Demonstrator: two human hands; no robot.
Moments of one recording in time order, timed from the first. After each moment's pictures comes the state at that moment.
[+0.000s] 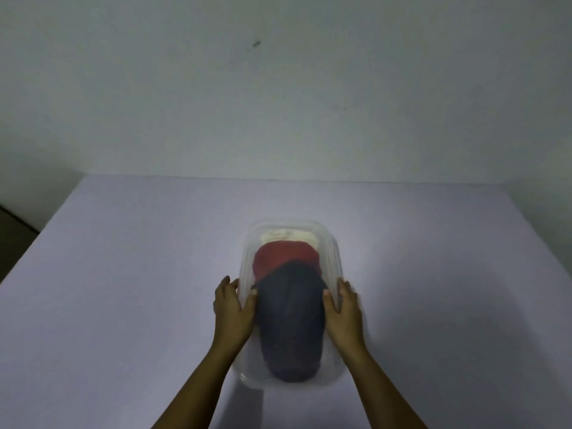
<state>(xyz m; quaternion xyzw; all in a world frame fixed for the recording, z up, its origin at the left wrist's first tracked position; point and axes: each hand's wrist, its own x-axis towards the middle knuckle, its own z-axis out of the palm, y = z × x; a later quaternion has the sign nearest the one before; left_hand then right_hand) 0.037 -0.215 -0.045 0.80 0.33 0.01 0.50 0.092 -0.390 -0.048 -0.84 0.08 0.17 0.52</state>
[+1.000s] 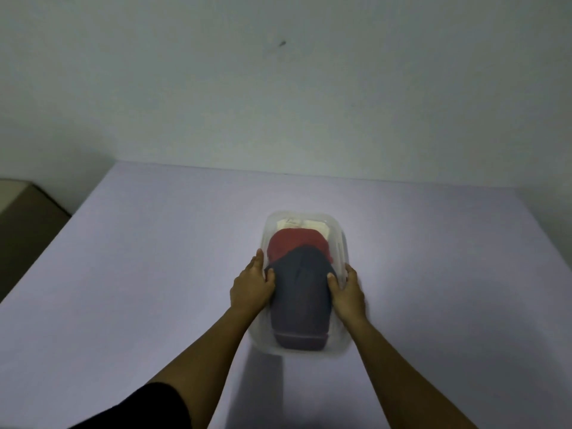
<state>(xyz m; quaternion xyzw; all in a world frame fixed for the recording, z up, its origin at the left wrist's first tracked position) 0.045 -0.209 -0.062 0.90 0.27 -0.05 0.33 0.091 -0.388 -0.047 -0.85 0.09 0.19 0.49</state>
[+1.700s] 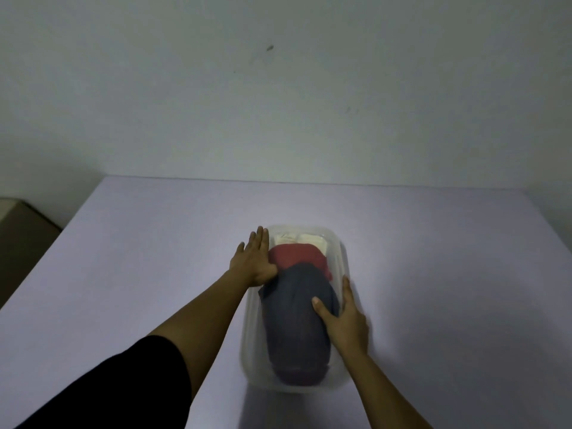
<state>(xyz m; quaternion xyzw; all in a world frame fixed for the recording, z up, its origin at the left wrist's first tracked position) 0.142 -0.169 -0.053 0.97 0.11 -0.17 0.16 0.094 -0.384 -0.057 -0.88 0.07 0.19 0.43</state>
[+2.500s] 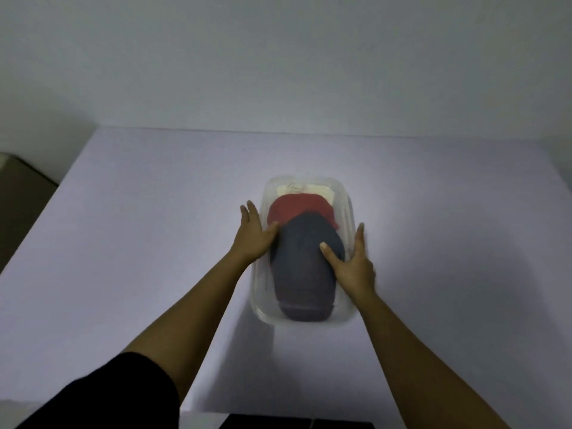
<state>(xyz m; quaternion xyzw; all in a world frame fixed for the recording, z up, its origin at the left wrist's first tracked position) 0.083 -0.181 -0.057 0.88 0.26 -0.12 0.39 0.095 -0.388 -0.066 -0.86 0.08 0.19 0.46</state>
